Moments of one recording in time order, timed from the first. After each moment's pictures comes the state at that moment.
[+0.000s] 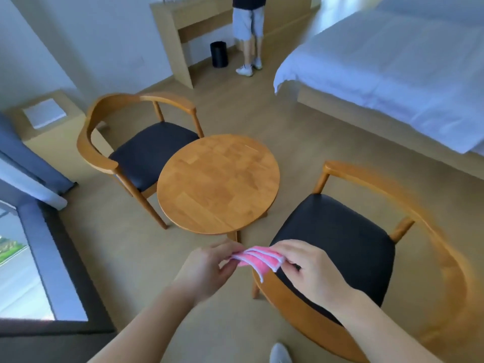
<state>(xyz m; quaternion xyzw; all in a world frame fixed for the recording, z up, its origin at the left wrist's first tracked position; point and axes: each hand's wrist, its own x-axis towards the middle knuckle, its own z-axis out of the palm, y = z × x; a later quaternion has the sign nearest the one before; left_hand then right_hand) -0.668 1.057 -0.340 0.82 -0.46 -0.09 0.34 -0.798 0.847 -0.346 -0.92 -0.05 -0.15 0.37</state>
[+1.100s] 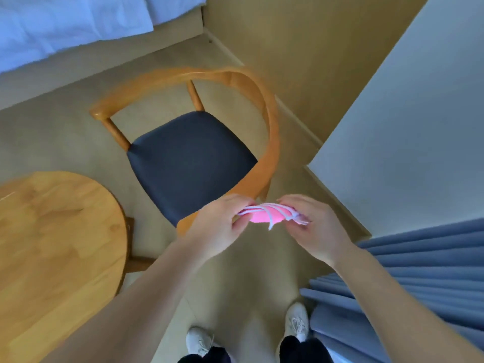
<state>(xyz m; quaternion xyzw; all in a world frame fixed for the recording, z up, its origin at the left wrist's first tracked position) -0.689 0.981 -0.445 0.37 -0.86 -0.31 0.15 -0.897 1.067 -0.443 -0.67 0.62 -0.33 0.24</state>
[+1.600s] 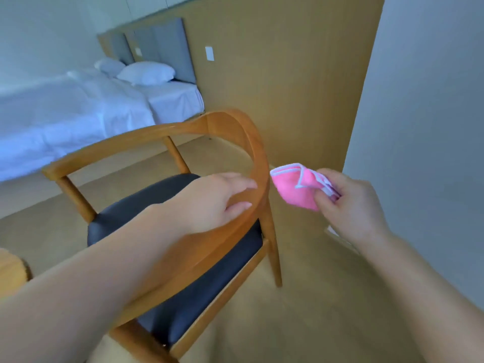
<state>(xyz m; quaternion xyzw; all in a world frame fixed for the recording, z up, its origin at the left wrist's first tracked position) -0.783 0.863 -0.584 0.23 -0.97 -0.03 0.11 -1.021 0.977 -0.645 -0.56 0.68 -0.46 -0.02</state>
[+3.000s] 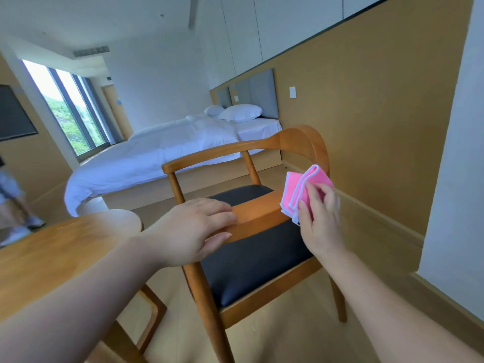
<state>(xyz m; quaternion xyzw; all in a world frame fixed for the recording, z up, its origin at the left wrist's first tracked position) -0.659 0.991 -0.599 0.31 -0.93 0.20 0.07 -0.923 0.926 -0.729 -0.62 0.52 -0.59 -0.04</state>
